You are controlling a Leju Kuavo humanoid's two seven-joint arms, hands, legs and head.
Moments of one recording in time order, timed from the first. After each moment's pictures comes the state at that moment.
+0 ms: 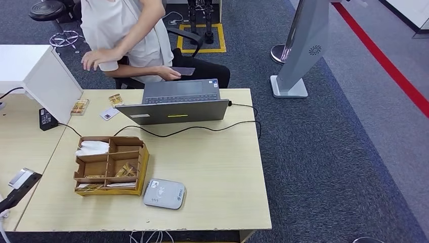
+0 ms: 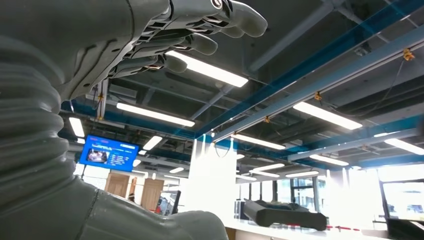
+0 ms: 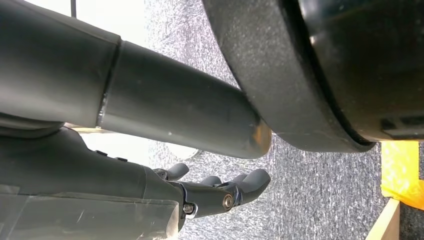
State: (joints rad) left arm 0.01 0.34 0.15 -1.68 -1.21 0.44 -0.07; right arm -0.06 0.01 0.35 -0.19 1.28 0.03 0.07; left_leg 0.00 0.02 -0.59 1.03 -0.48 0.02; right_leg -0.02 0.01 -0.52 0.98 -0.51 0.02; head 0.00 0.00
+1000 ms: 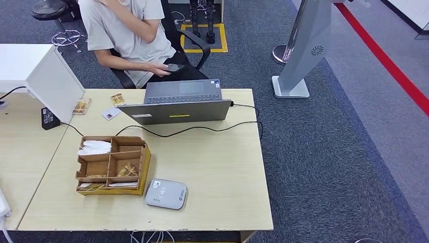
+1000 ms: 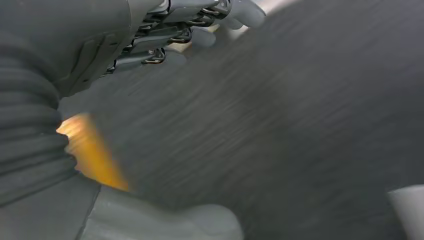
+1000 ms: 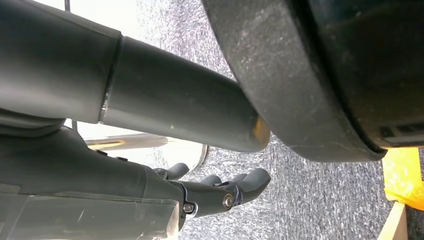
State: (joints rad) left arm -0.04 0.11 1.44 -0.65 -0.20 -0.14 -0.16; right arm -0.04 0.01 0.30 -0.19 1.25 0.00 0.05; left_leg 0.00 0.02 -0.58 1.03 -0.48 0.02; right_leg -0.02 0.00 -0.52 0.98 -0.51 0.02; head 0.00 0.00
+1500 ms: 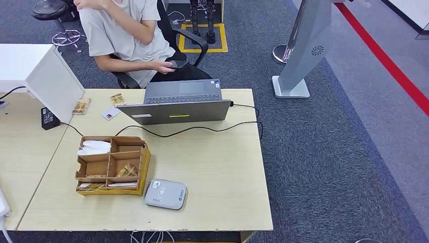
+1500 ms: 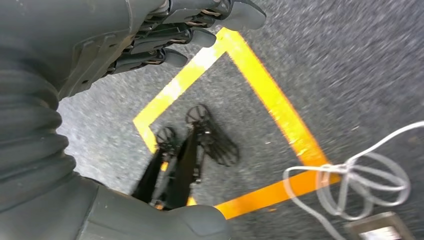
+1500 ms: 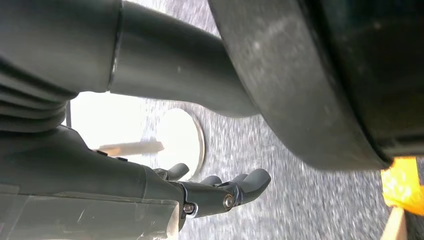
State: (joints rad) left arm -0.06 -0.03 1.37 -0.34 -0.30 -0.08 0.01; right arm -0.03 0.00 0.30 -0.19 1.20 0.00 0.02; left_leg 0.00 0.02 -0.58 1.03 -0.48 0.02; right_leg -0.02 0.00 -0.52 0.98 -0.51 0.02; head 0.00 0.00
